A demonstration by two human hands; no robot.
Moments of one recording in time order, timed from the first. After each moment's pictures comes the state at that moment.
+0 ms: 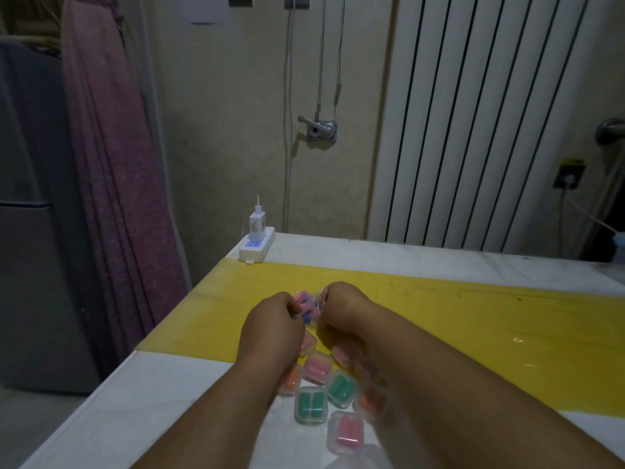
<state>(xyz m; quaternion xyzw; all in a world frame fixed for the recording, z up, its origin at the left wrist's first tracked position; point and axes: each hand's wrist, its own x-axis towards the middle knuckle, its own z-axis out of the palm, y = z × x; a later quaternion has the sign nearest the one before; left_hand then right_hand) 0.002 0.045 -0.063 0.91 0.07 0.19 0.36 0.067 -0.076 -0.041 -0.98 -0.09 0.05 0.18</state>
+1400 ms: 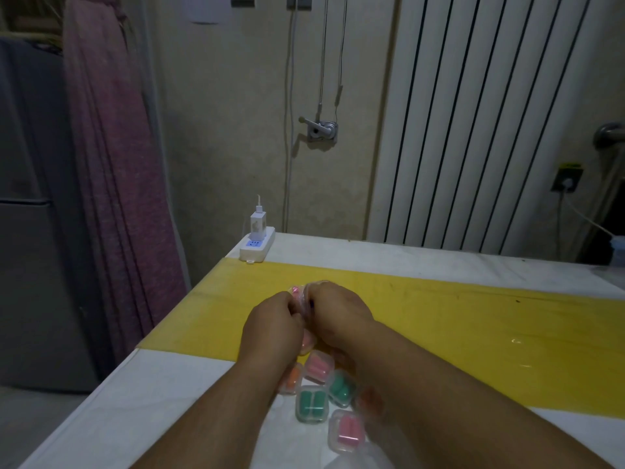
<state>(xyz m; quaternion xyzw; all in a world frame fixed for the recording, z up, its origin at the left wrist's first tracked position) 0.001 0.046 -0.061 0.91 0.06 0.20 0.36 0.031 -0.066 -0.034 -0.97 -0.14 -0.05 0.20</state>
